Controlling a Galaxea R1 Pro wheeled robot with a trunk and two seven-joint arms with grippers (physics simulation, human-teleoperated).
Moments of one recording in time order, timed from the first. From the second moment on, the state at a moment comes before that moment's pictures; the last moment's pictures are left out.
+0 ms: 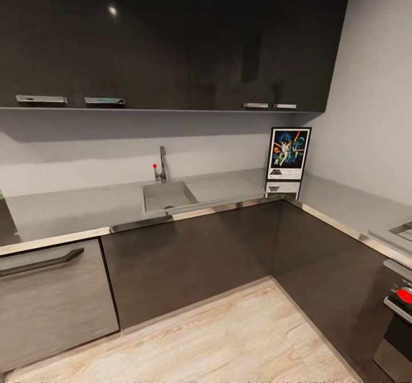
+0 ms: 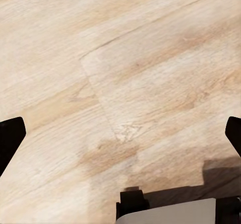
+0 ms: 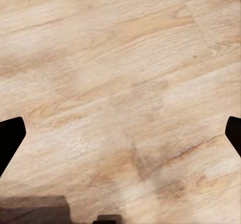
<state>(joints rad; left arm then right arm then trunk) 0.00 0.11 -0.02 -0.44 -0.01 -0.14 -0.14 -0.15 -0.06 0.00 -0.21 0.00 -0.27 0.00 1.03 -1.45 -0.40</state>
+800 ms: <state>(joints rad) 0.00 0.11 -0.02 -0.44 -0.01 -0.14 -0.14 -0.15 -0.06 0.00 -0.21 0.00 -0.27 0.00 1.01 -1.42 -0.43</state>
